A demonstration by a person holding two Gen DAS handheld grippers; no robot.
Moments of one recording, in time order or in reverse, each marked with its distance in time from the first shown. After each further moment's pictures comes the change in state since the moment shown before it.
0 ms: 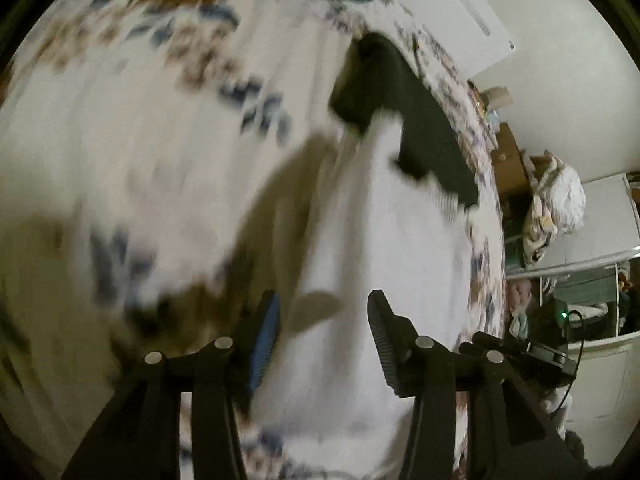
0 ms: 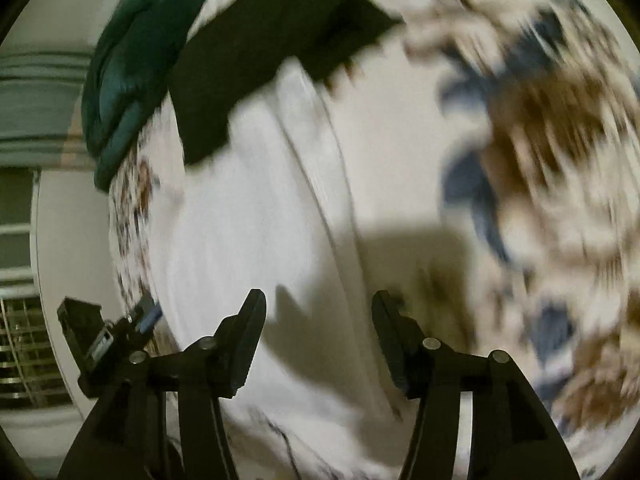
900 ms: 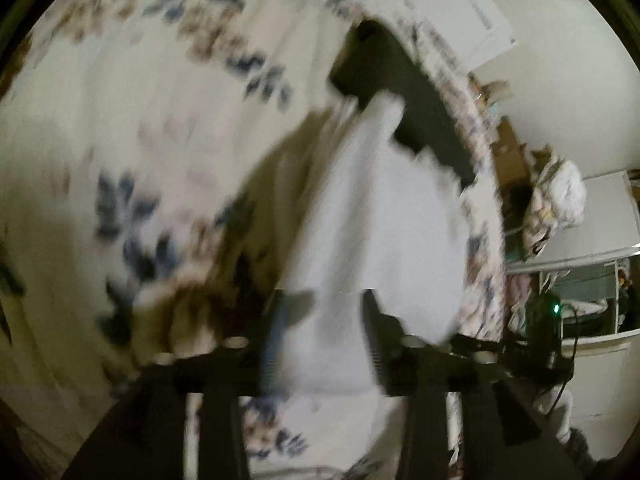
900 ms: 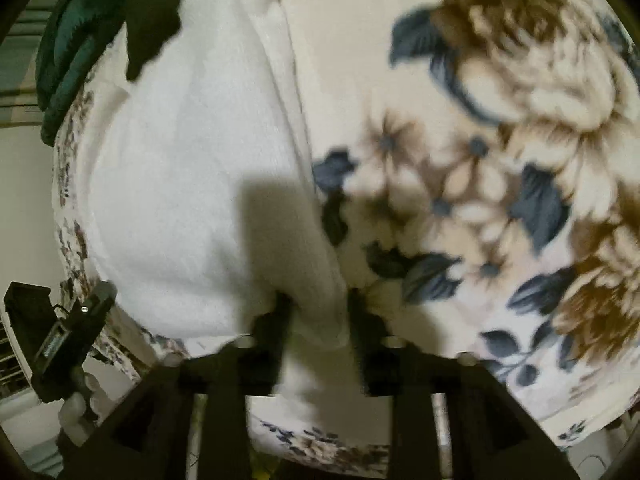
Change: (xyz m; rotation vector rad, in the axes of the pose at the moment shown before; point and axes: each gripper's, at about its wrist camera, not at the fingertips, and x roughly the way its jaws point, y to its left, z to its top) left arm -0.009 -0.018 -0.007 -0.005 -0.025 -0.012; right arm 0.032 0.004 -0.059 -0.012 0.085 -0.214
